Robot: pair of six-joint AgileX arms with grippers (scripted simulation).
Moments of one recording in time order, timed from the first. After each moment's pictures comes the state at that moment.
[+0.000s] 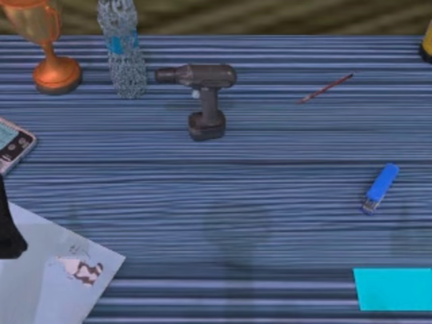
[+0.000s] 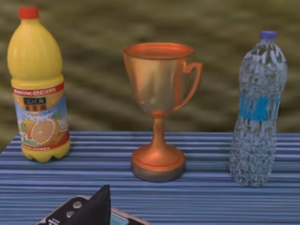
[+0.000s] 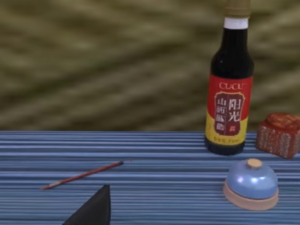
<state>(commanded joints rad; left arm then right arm) 0.00 0.00 0.00 0.00 0.00 0.00 0.00 0.00 0.00 0.00 0.00 0.00</state>
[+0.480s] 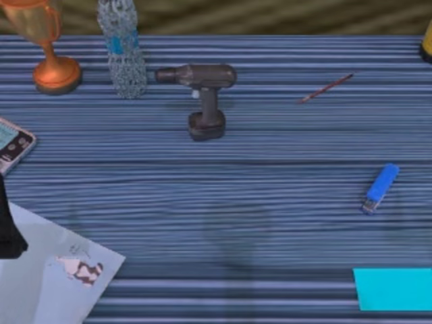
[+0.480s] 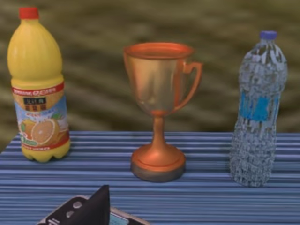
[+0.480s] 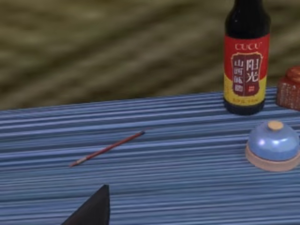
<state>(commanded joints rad) 0.00 0.00 0.00 0.00 0.00 0.00 0.02 0.22 0.21 -0.14 0.00 0.11</state>
